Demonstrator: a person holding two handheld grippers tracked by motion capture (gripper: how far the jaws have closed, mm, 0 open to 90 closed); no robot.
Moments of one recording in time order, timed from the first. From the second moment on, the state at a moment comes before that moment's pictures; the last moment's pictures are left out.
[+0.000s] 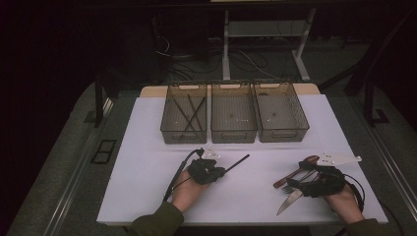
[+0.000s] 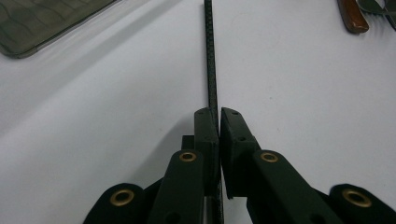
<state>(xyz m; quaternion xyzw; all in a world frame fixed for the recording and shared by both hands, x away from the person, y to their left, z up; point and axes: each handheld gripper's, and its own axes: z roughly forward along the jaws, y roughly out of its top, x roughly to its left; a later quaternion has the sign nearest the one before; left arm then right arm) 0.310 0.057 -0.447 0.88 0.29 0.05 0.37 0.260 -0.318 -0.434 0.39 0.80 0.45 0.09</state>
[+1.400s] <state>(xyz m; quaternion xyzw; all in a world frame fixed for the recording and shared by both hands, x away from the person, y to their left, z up) 0.311 0.080 -0.405 0.87 0.26 0.00 0.42 0.260 -0.319 -0.434 0.39 0.80 0.45 0.09</state>
